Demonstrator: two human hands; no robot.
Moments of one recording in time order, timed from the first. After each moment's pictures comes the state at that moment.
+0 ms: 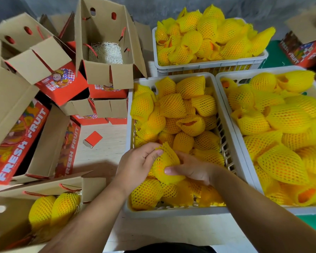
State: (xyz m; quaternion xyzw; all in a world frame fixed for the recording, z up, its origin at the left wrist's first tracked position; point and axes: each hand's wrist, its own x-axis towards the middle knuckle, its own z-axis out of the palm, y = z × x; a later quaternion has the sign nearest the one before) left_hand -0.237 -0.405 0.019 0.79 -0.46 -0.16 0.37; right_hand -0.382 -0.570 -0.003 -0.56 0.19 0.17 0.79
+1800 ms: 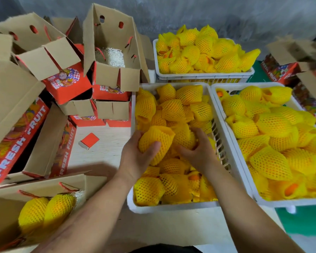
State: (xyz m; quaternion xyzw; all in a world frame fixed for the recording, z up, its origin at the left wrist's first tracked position) left_hand -0.227 -0.404 0.031 0.75 -0.32 -0.20 0.54; right_hand -0.381 -0.562 0.030 -0.76 0.41 -0.19 0.47
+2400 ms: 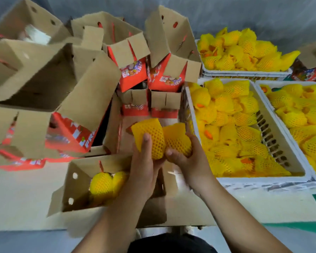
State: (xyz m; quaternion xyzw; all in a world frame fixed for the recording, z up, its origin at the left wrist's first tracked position) left_hand -0.180 -0.216 0.057 0.49 -0.08 -0.36 0.79; right_hand -0.280 -0.312 0.064 -0.64 0.33 -0.24 0.65
